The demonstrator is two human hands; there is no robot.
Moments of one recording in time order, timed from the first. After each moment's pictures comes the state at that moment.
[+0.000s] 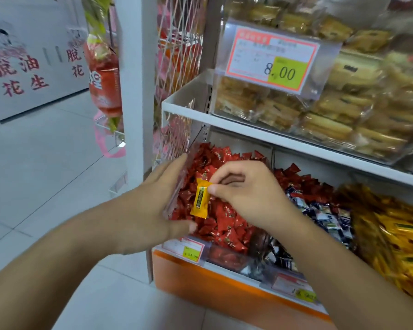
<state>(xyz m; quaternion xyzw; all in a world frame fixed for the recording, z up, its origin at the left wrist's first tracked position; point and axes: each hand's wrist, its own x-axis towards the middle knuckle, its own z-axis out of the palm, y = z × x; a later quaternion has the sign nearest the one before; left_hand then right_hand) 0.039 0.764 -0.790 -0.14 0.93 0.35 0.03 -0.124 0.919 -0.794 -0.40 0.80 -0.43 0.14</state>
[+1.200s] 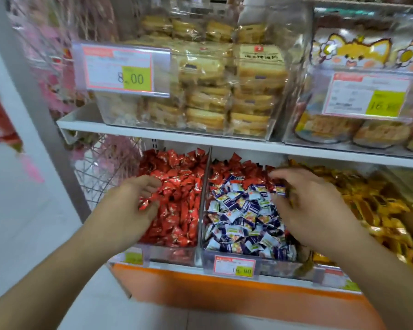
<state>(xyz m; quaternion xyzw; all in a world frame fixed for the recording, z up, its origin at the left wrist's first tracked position) -0.029 0.820 -0.822 -0.17 0.91 0.33 -0.17 -0.159 1.120 -0.775 -0.29 0.94 -0.19 -0.05</state>
